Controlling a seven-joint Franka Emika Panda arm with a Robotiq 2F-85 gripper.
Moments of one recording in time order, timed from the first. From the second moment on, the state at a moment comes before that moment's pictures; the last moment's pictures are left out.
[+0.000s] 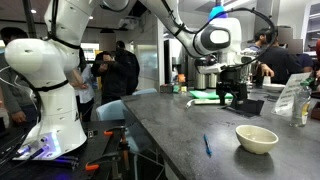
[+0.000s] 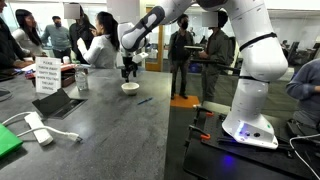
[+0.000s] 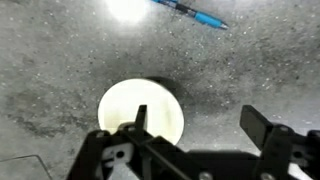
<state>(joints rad) -0.02 0.53 -0.04 -1.74 -0.14 2.29 -0.02</state>
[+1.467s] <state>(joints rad) -0.05 0.84 -0.04 -1.38 -0.13 2.14 -0.09</state>
